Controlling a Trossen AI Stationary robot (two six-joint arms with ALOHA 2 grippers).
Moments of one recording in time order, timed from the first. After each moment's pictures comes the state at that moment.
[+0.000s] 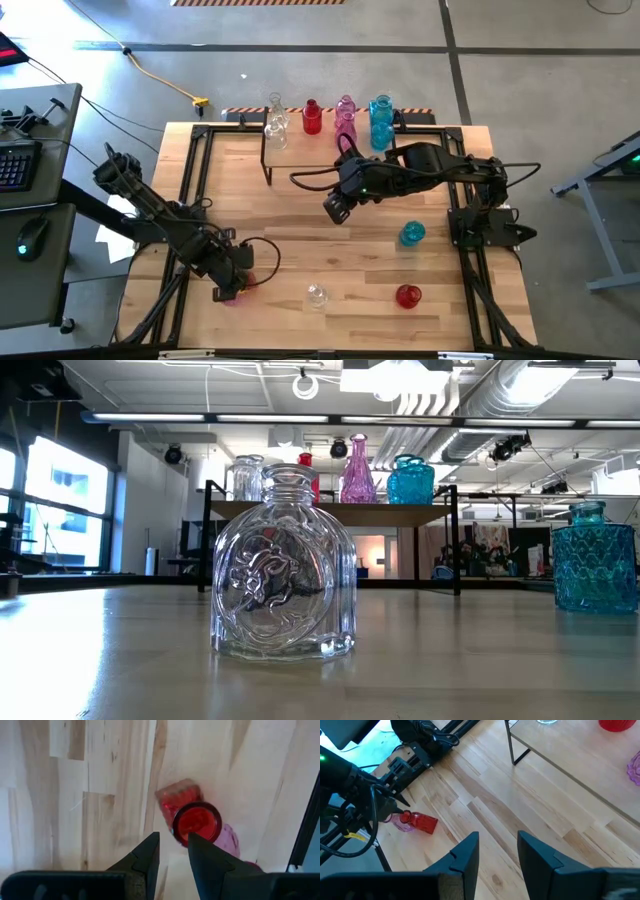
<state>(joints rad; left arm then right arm) -0.68 1.41 1.12 -1.14 -0.10 -0.80 0.16 1.87 2.34 -1.36 0.29 0.83</state>
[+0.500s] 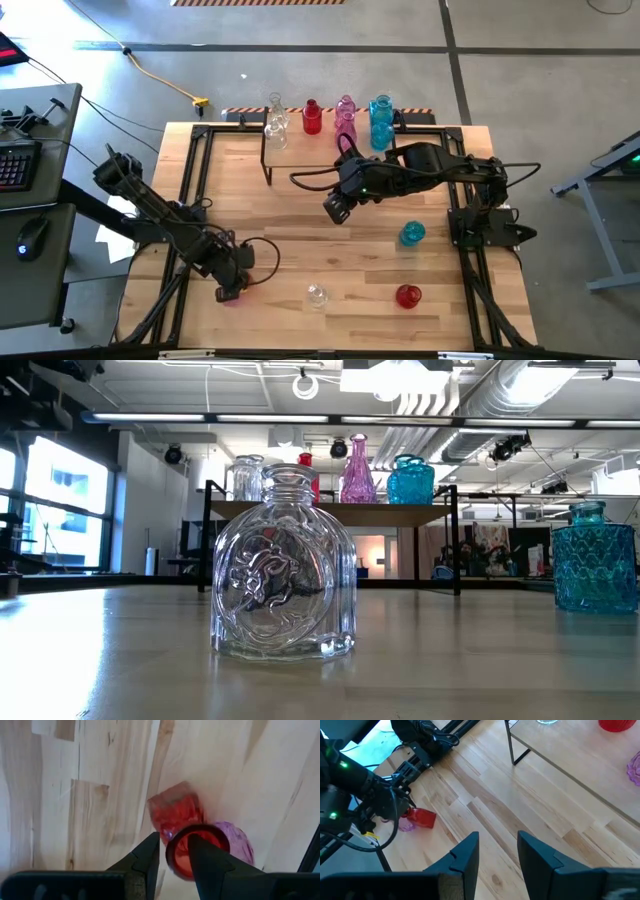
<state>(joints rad) -0.68 1.41 1.01 -1.04 -0.06 -0.86 0.16 1.87 2.34 -1.36 0.29 0.83</state>
